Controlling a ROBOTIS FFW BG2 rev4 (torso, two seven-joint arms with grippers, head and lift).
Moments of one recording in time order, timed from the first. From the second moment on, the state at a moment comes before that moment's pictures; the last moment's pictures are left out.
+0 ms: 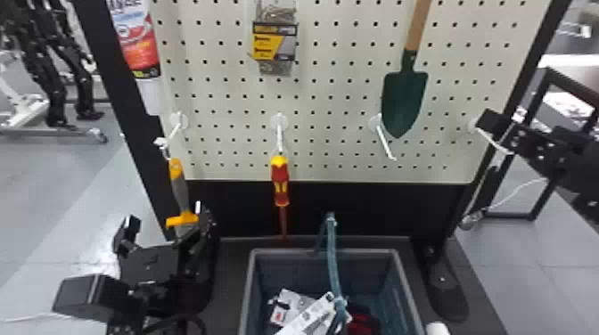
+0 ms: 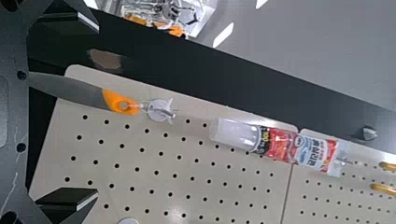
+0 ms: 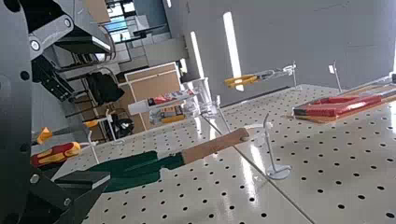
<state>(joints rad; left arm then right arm) 0.23 0.00 -0.10 -1.75 0.17 -0.49 0.12 -0.24 -0.26 -0.38 -1.95 -0.69 0.92 1.24</state>
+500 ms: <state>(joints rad) 0.23 0.00 -0.10 -1.76 0.12 -0.49 0.12 -0.26 -0.27 -0.38 -1.94 -0.70 0.80 1.29</state>
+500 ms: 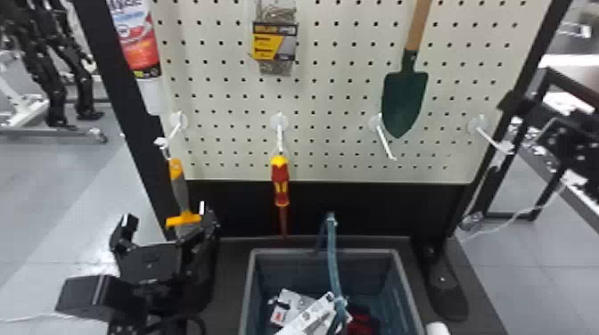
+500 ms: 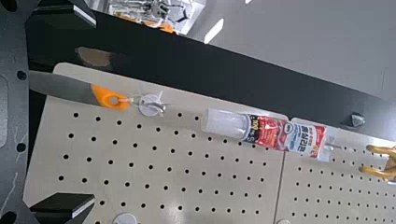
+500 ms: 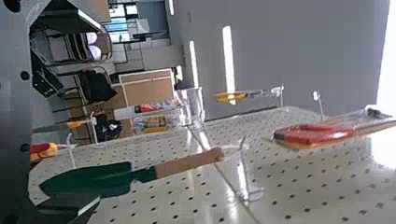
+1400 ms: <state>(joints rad) 0.23 0.00 -0.11 -1.76 0.19 -0.46 0.12 -0.24 -0.26 -0.36 -1.92 -0.79 0.86 1.23</state>
